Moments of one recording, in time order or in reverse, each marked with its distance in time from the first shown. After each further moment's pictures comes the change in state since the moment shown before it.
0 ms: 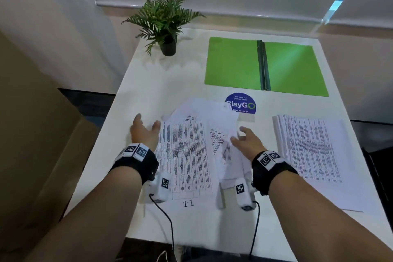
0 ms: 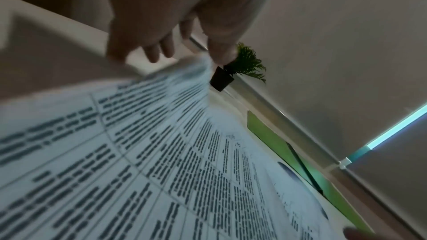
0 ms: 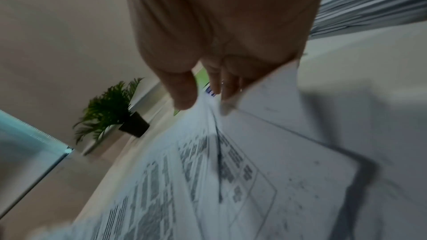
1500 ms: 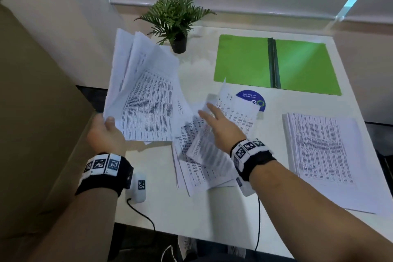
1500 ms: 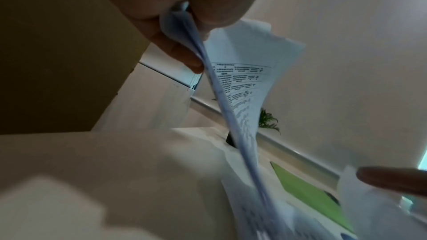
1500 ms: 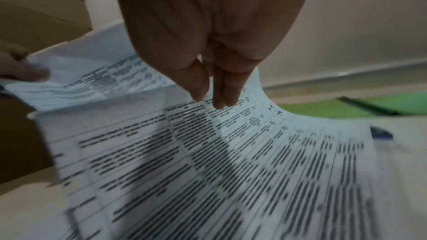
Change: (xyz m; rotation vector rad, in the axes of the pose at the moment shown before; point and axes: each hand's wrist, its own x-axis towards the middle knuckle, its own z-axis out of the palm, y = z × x) left_hand -0.022 -0.014 -0.099 0.053 0.504 0.174; right_hand -0.020 -0.063 0.052 -0.818 0.019 -0.714
